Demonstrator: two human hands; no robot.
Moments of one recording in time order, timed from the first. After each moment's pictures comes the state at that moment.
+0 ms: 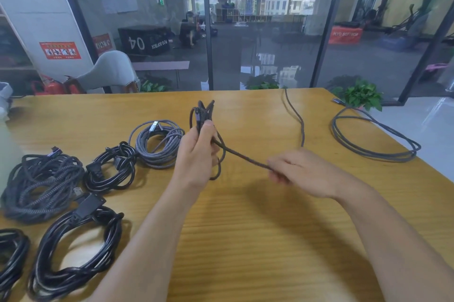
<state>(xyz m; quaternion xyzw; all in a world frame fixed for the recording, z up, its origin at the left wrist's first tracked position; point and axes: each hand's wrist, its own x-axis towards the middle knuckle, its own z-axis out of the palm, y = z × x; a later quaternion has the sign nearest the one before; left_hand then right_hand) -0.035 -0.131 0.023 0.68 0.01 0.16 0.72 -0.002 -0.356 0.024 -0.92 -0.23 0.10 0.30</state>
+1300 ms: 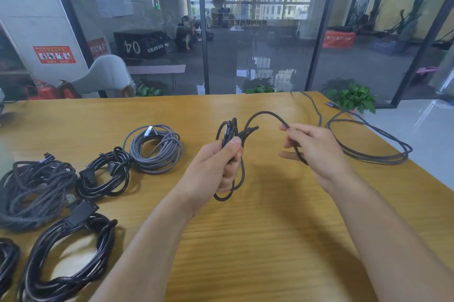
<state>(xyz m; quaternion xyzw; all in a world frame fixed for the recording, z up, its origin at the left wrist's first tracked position) -0.054 -0.144 0.033 0.72 -0.12 -0.02 0.69 0.013 -0.361 0.033 -0.72 0.00 -0.06 0.69</state>
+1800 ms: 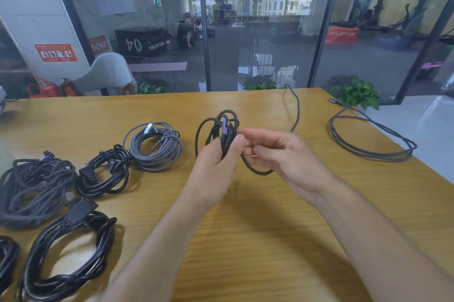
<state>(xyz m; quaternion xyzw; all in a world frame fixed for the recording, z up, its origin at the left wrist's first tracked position) -0.046 -0.159 0.017 0.77 -0.10 0.11 0.61 -0.011 -0.326 0.028 -0.66 -0.18 0.10 0.72</state>
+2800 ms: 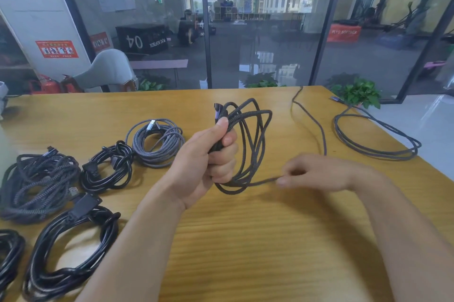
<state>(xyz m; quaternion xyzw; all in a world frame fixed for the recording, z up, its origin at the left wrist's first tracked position) -0.053 -0.130 0.038 0.55 -0.15 -0.10 0.81 0.013 -0.390 0.026 -0.89 -0.30 0.22 0.25</state>
